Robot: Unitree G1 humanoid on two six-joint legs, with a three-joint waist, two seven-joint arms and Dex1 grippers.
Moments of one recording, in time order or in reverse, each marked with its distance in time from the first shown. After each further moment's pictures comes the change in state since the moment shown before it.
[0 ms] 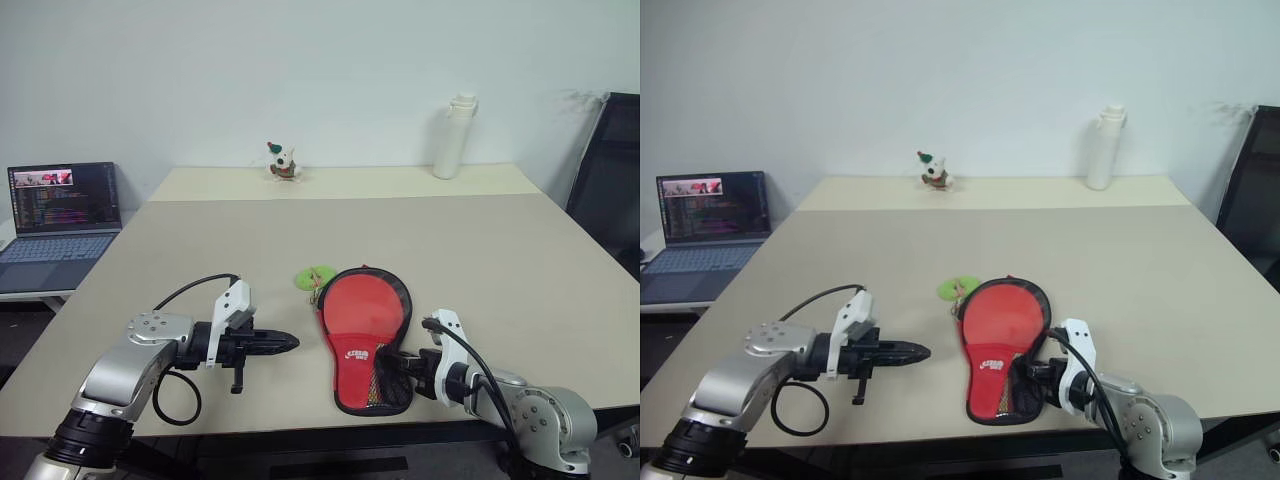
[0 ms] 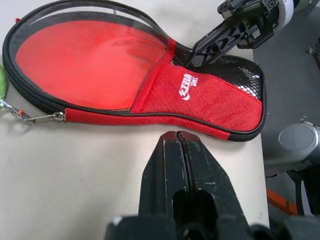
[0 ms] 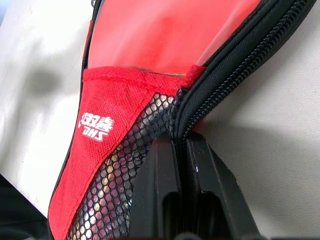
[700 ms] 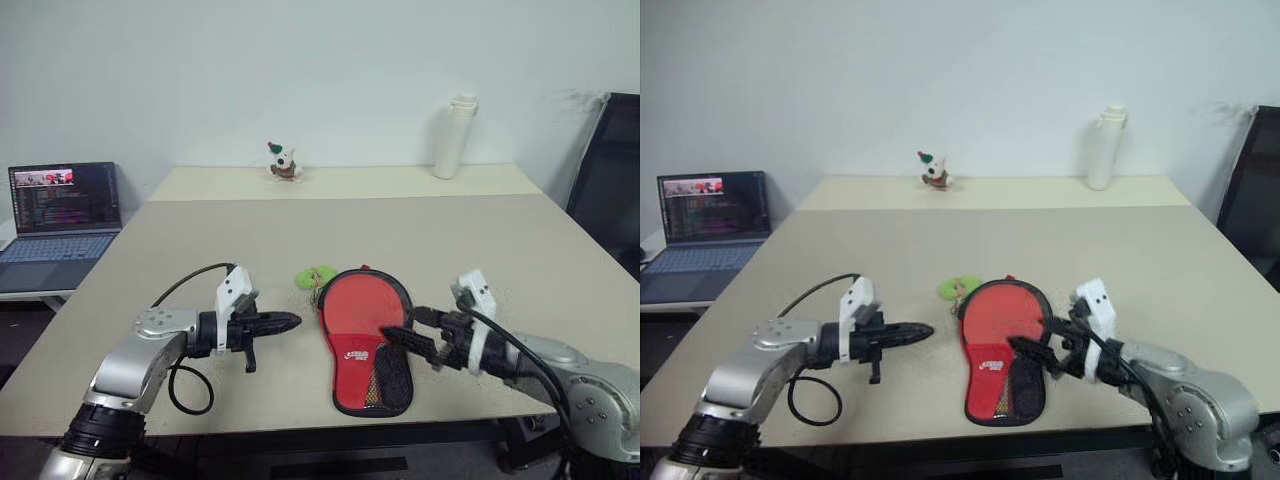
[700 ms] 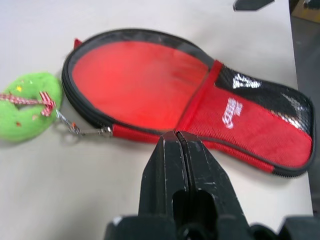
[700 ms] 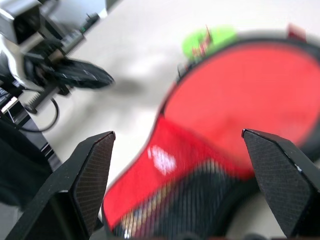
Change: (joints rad) left arm -0.060 -0.063 0.025 0.043 -0.007 0.028 0.158; right arm -0.140 -0.294 0.058 -0.069 0.183 -0.233 0.224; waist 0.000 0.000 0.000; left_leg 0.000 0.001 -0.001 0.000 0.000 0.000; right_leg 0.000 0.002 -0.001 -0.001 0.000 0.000
